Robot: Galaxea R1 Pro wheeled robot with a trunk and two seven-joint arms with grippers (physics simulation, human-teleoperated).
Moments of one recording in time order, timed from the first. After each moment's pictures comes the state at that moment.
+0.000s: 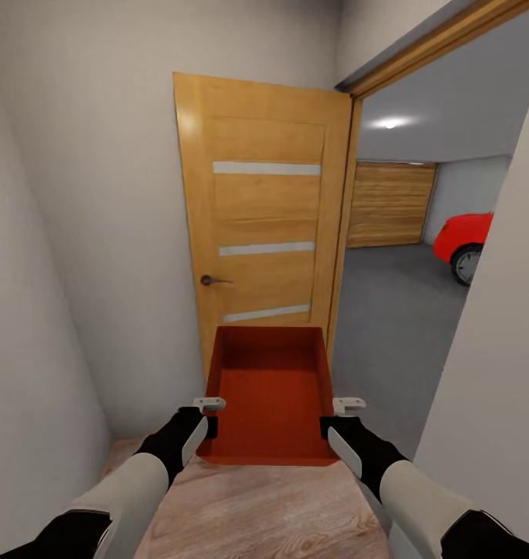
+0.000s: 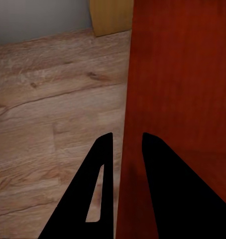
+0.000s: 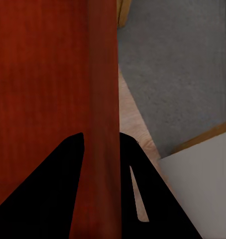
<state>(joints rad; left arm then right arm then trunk) -0.79 -0.15 -0.01 -0.37 0.07 0.50 0.26 -0.77 0.02 0.54 -0.41 -0.57 0.34 -0.40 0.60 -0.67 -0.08</state>
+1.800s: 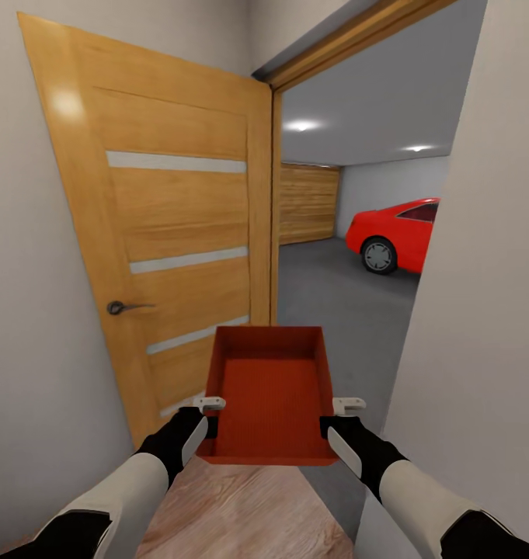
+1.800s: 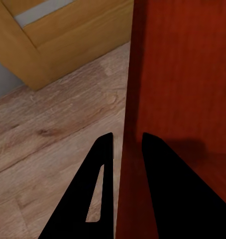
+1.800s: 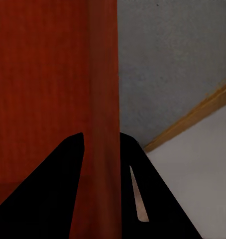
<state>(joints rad) -0.79 -0.15 -0.01 -0.38 0.07 0.50 0.26 -0.77 0.03 0.54 -0.41 -0.56 0.34 -0.40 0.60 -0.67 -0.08</state>
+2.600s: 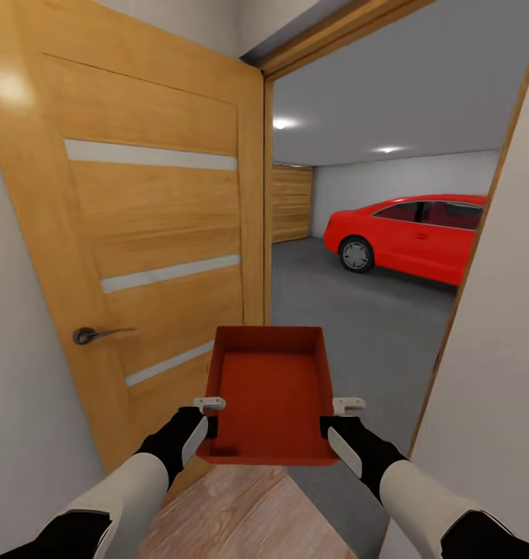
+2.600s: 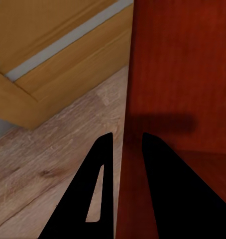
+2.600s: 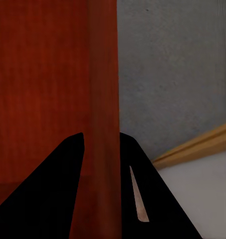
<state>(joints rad) -0.79 -0.15 -0.01 -0.38 0.07 0.50 0.26 -0.77 0.03 0.54 -0.41 -0.57 0.34 -0.40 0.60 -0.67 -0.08</state>
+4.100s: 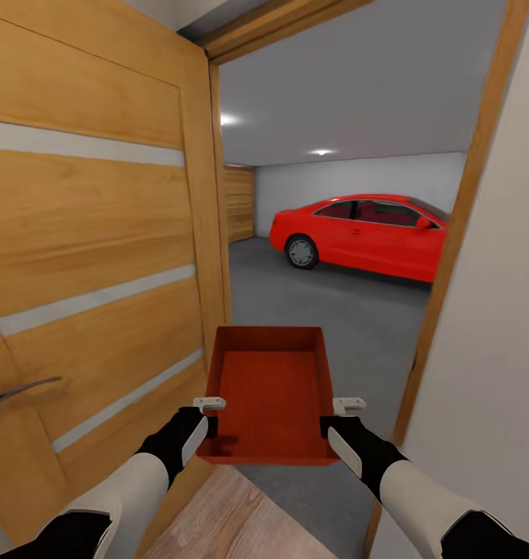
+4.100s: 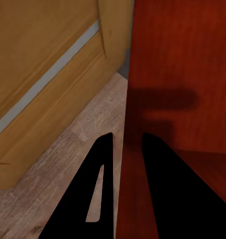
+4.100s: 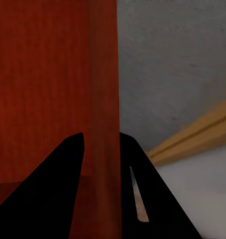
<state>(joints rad) -0.79 -0.15 -0.01 -0.38 0.07 0.50 0.26 -0.77 0.02 0.54 -0.41 -0.57 0.34 -0.40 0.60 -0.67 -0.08</state>
